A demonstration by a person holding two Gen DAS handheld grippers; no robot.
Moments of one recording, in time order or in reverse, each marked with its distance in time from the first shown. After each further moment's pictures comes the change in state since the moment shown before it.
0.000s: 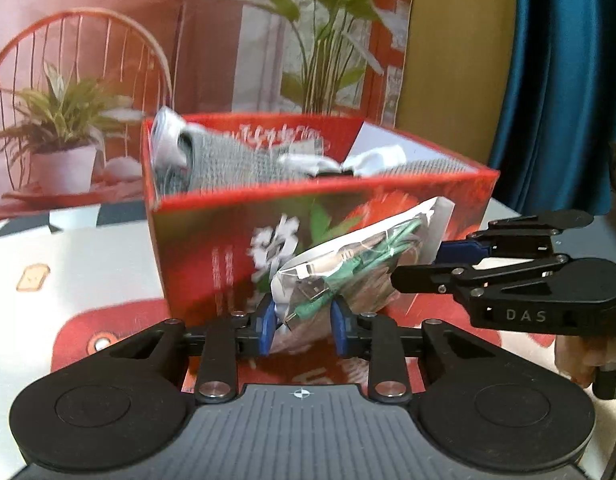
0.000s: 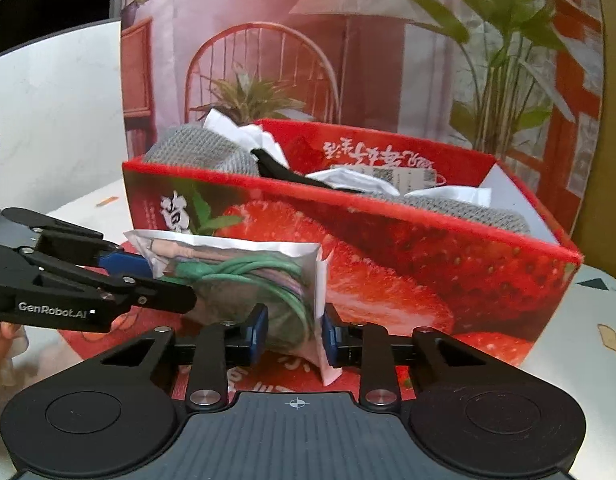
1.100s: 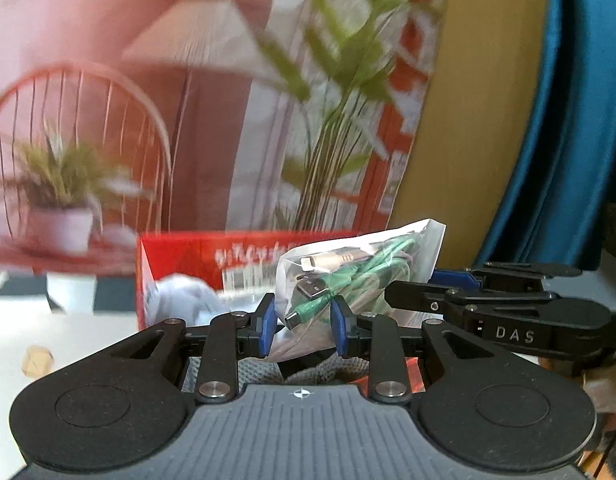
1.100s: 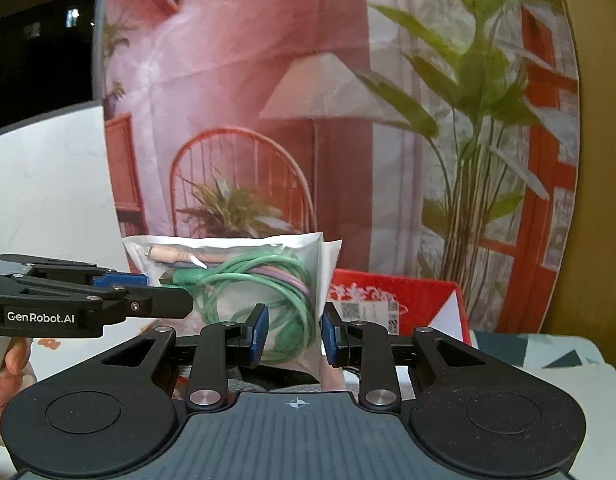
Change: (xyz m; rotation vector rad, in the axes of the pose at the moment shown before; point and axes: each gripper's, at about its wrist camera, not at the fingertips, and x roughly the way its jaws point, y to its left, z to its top) left arm -0.006 0.000 0.110 -0.134 -0.069 -0.027; right arm -0.033 -0.049 0.114 0.094 -0.108 0.009
